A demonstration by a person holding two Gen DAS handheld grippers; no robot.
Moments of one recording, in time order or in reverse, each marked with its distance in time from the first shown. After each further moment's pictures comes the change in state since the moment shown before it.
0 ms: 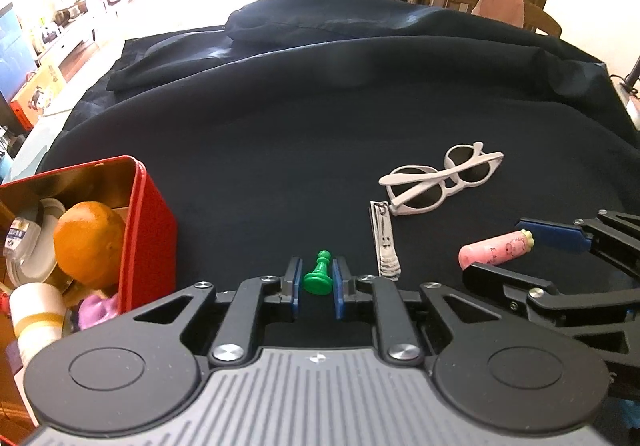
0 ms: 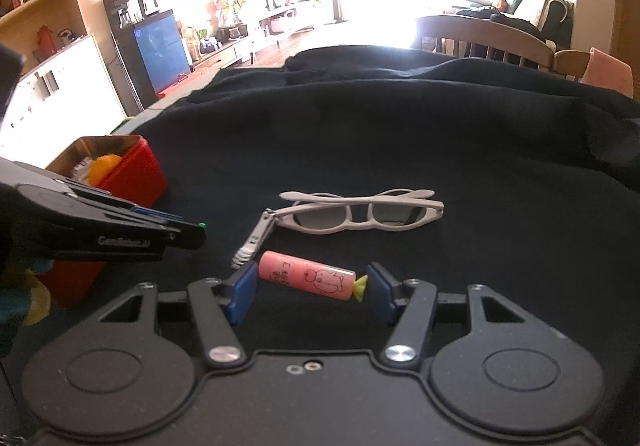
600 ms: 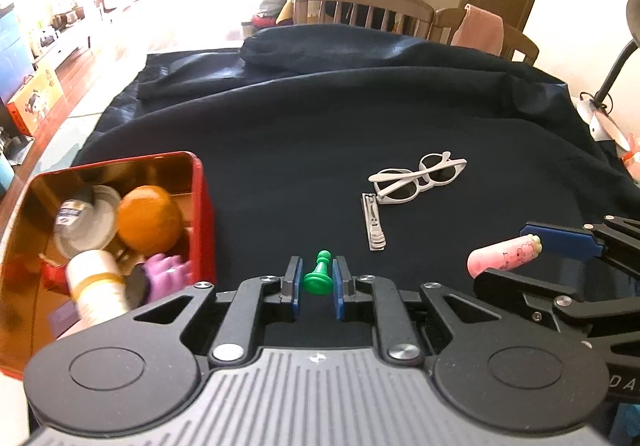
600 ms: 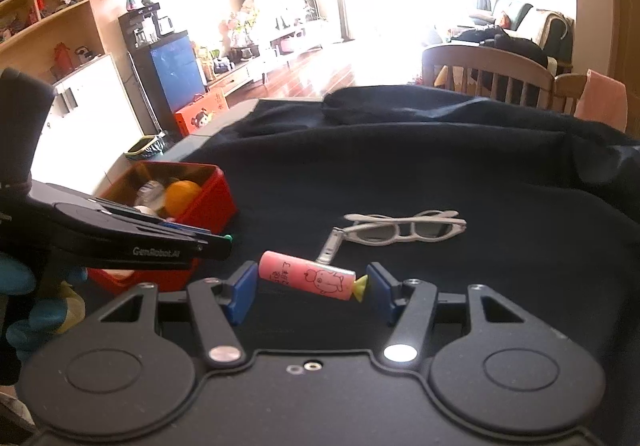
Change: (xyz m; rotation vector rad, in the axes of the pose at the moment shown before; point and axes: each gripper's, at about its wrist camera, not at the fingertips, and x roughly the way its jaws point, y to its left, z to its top) left arm -0.072 0.024 -0.022 -0.016 -0.052 -0.053; right arm -0.061 0.057 0.008 0.005 -0.058 0.019
